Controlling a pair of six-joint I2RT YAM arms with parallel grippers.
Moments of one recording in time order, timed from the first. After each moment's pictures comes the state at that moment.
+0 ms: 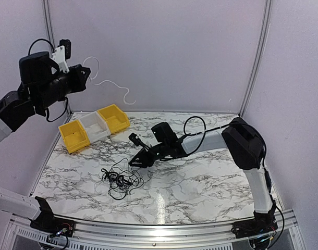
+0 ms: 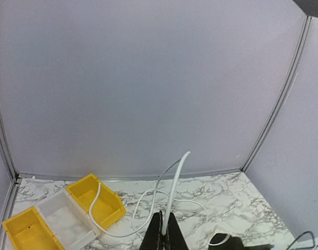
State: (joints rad) left arm -0.76 1.14 1.44 -0.36 -0.43 -0.29; right arm 0.84 2.26 1.52 0.10 -0.65 0.08
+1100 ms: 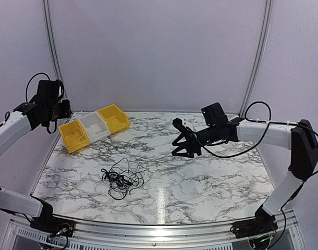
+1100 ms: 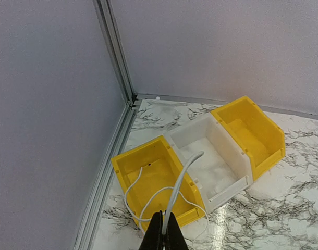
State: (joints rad) left arm -0.28 1.22 1.16 -0.49 -0.45 -0.17; right arm 0.57 1.62 1.12 -0.27 -0.79 -0.48
